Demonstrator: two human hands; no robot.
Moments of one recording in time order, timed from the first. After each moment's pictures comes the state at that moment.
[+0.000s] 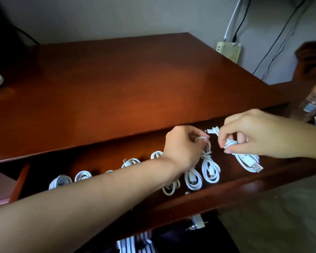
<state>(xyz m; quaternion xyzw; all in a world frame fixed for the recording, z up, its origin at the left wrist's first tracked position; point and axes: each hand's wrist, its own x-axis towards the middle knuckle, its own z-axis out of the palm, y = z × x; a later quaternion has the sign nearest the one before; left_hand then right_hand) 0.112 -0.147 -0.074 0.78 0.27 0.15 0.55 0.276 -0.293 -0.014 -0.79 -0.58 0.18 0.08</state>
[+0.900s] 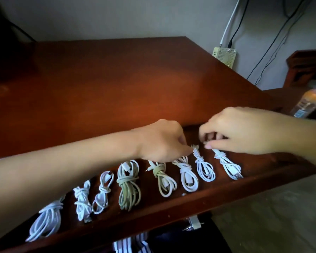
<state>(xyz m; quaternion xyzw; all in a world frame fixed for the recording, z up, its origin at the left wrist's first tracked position) 0.083 -0.114 -0.010 0.94 0.18 -0.11 0.27 0.211 -0.239 0.011 -0.75 -0.64 0.09 -0.08</state>
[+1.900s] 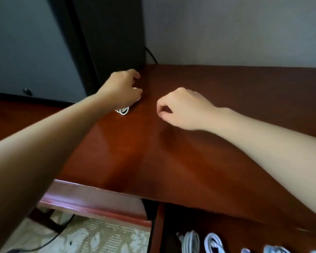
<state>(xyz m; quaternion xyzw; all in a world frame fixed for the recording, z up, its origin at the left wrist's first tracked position) -0.106 0.188 0.036 0.83 0.51 0.19 0.09 0.047 0.102 0.016 -0.59 -0.79 -0.01 0.13</state>
